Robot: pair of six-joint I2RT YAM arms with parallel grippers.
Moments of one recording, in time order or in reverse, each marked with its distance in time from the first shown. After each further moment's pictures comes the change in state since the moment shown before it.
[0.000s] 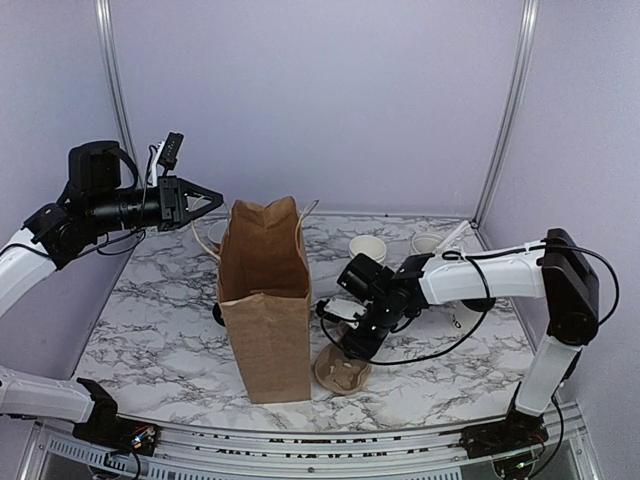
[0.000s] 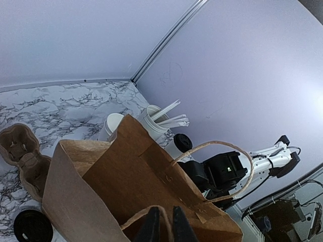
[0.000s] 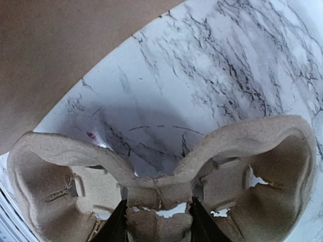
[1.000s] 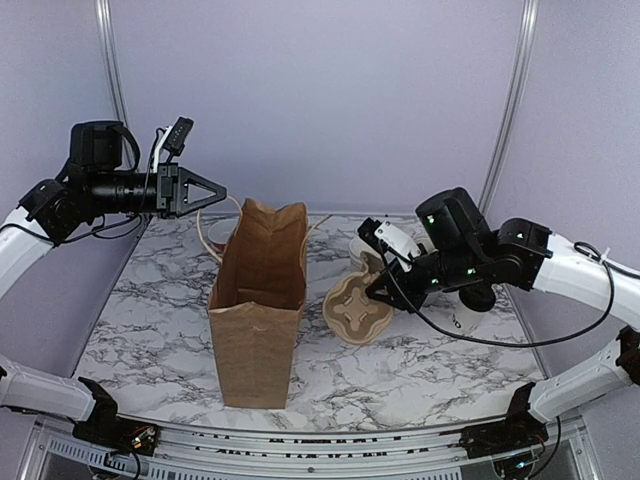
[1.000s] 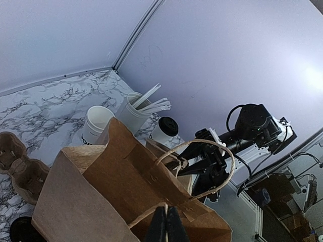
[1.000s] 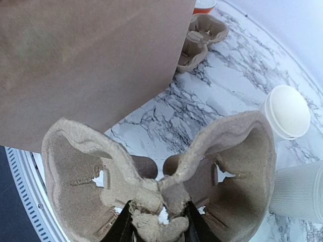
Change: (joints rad) left arm 0.000 0.077 0.185 -0.178 0.133 0.128; right arm -0.001 -0.512 0.008 -0.032 0.023 0.080
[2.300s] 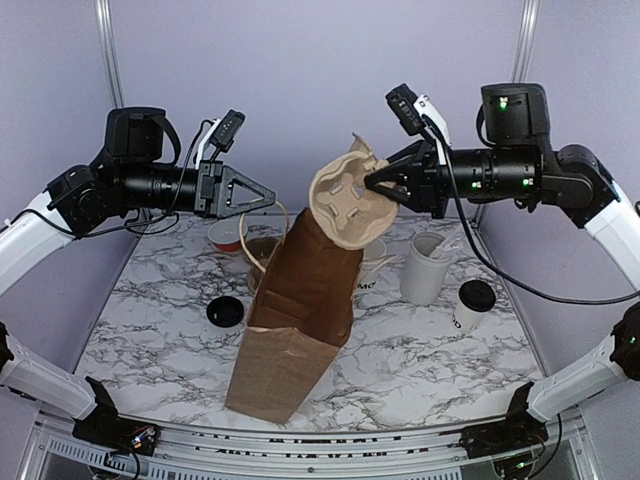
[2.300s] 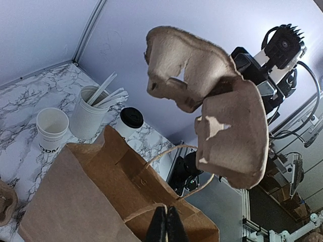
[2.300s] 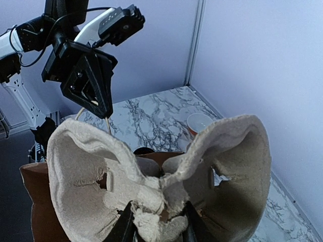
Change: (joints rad) left arm -0.254 0.135 0.135 0.031 -0.062 -0.023; right arm -0.006 0.038 0.567 -0.076 -0.108 -0.130
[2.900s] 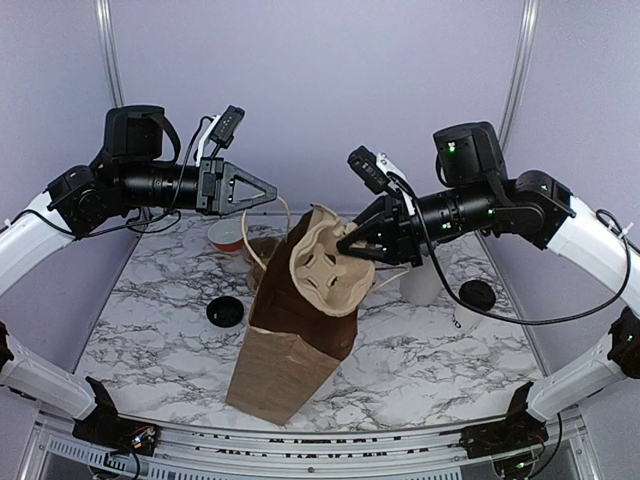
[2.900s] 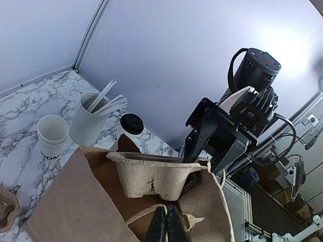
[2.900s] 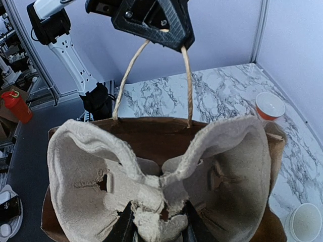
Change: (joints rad) left arm -0.013 0.000 0.000 0.030 -0.022 -0.002; right arm 0.008 0.027 -0.207 0.080 -0.311 0.022
